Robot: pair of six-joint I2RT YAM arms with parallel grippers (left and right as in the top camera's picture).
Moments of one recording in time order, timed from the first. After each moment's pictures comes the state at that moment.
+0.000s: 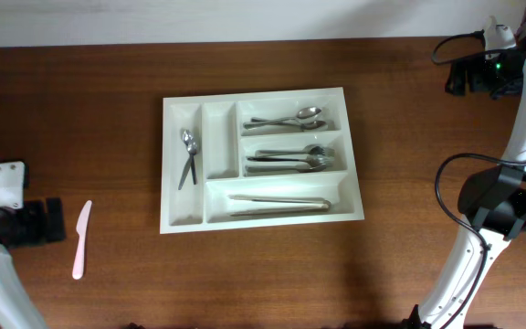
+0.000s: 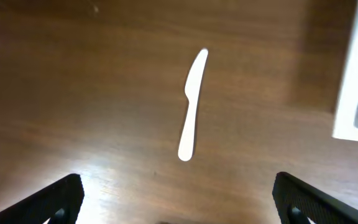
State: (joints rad) left arm 0.68 1.26 1.34 -1.26 0.06 0.52; right arm -0.36 2.39 2.66 -1.54 -0.16 -0.35
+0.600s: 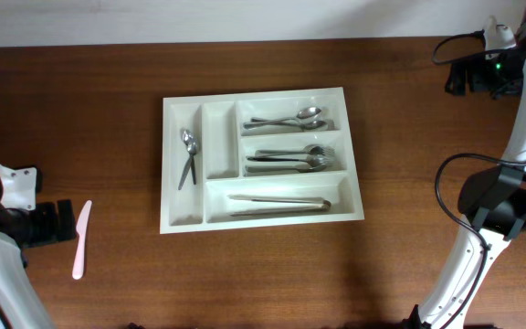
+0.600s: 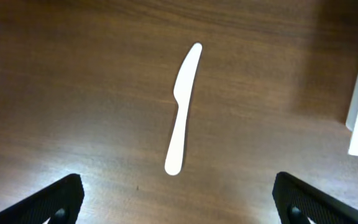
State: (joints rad) left arm 0.68 1.31 1.19 -1.12 0.09 0.49; right arm -0.36 2.39 2.66 -1.54 -0.16 -0.35
